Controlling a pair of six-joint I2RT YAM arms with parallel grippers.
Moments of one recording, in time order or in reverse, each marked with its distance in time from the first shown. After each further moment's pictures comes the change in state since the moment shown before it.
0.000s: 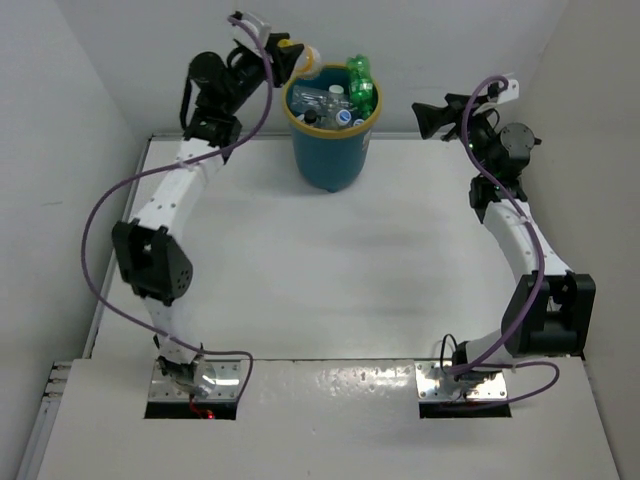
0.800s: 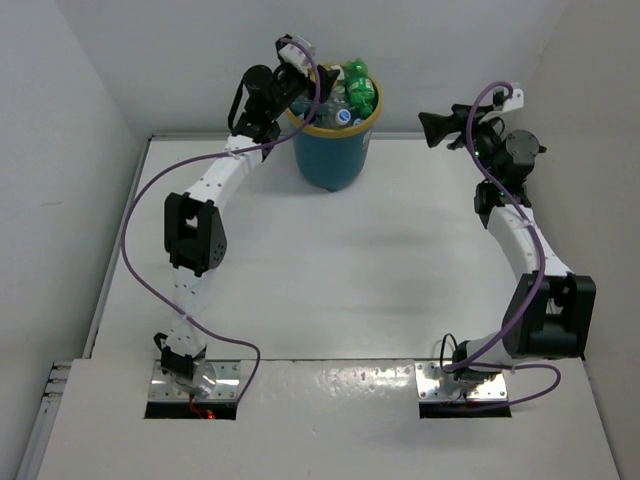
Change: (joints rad) left arm -0.081 0.434 0.257 0.072 -0.076 0.050; right arm -0.064 -0.010 -0.072 0.007 -0.030 0.004
